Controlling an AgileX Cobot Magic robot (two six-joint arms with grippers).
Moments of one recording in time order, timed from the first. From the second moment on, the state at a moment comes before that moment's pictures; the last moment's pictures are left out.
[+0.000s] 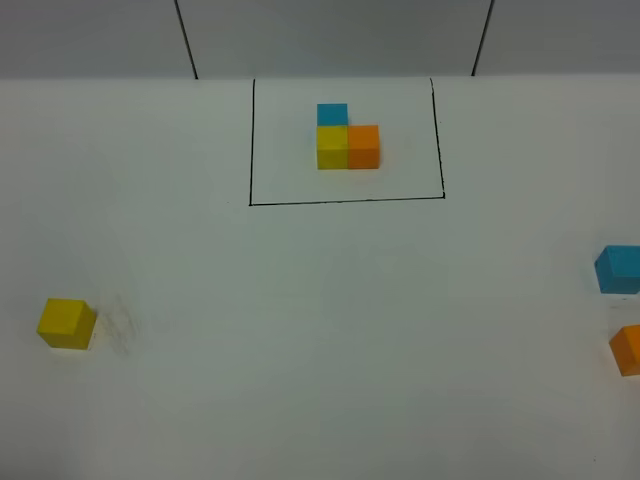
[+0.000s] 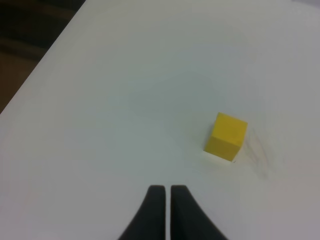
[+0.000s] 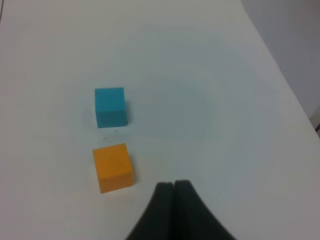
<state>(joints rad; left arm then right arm) 0.03 -0.01 -0.51 0.19 1.09 -0.30 -0.17 -0.01 -0.50 -0.09 1.07 0.00</state>
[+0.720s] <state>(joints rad) 0.03 -0.01 -0.51 0.19 1.09 -0.30 -0.17 -0.01 -0.50 -0.09 1.07 0.00</state>
